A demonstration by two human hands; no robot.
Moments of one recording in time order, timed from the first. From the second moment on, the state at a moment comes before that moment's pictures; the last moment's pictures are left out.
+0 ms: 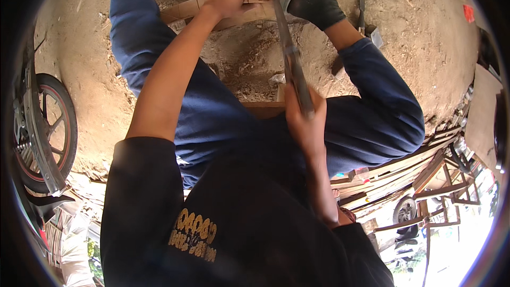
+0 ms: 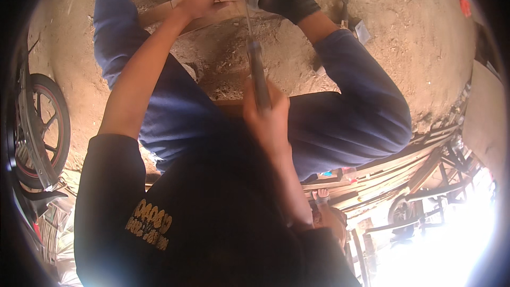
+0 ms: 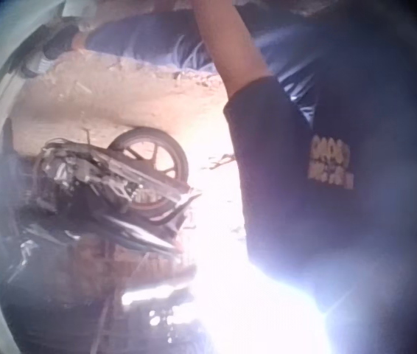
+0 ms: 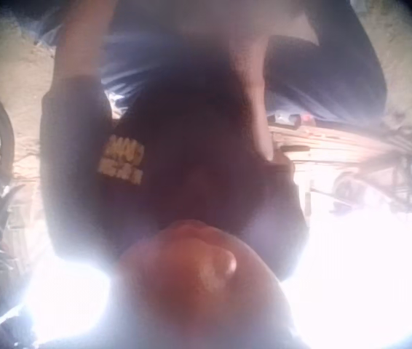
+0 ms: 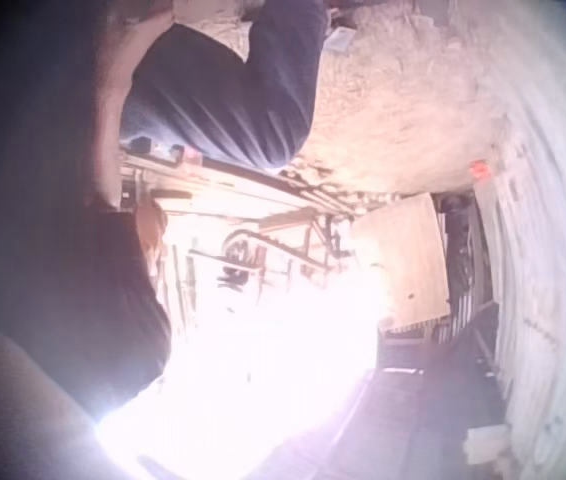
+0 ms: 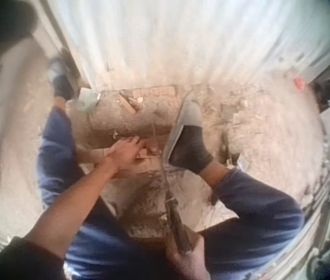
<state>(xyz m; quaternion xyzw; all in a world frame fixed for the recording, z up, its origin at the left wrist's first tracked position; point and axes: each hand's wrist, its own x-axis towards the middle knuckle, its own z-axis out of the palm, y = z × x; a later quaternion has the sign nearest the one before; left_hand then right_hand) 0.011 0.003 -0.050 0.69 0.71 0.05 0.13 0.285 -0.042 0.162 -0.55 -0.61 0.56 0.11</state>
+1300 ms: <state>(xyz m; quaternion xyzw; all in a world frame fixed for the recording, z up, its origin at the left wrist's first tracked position) -0.002 0.015 -0.047 0.74 0.66 0.08 0.09 0.324 -0.066 0.206 -0.60 -0.56 0.57 0.06</state>
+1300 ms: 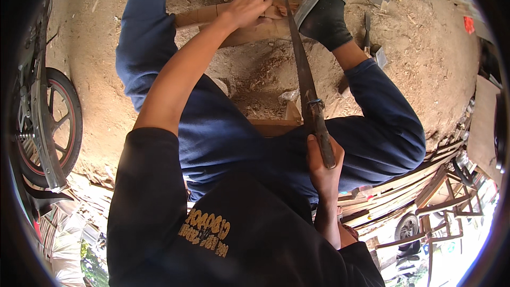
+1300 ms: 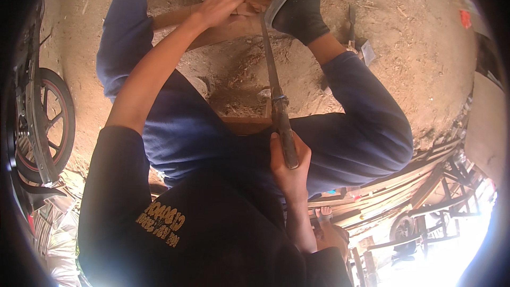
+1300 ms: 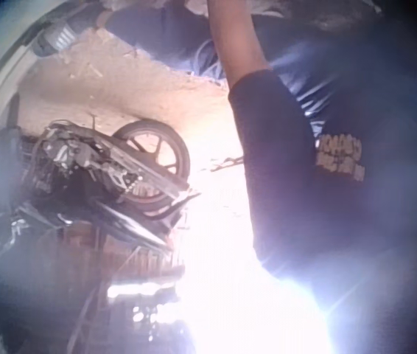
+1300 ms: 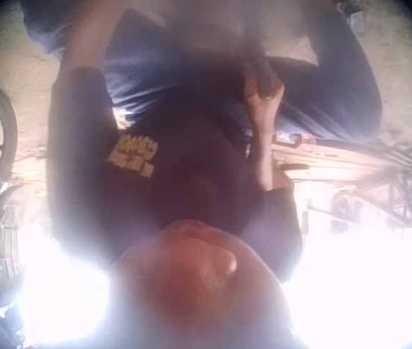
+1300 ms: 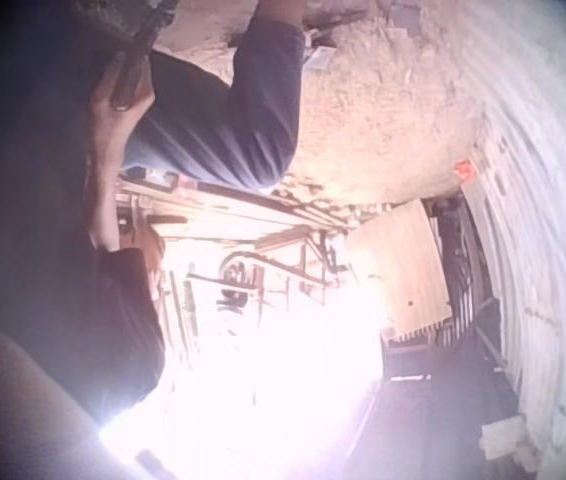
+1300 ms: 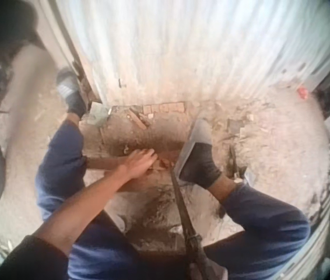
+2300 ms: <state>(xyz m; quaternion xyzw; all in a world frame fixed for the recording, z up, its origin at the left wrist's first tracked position) -0.001 0.023 -0.035 0.65 0.74 0.06 0.16 0.314 -0.080 0.253 -0.59 -0.63 0.50 0.05</state>
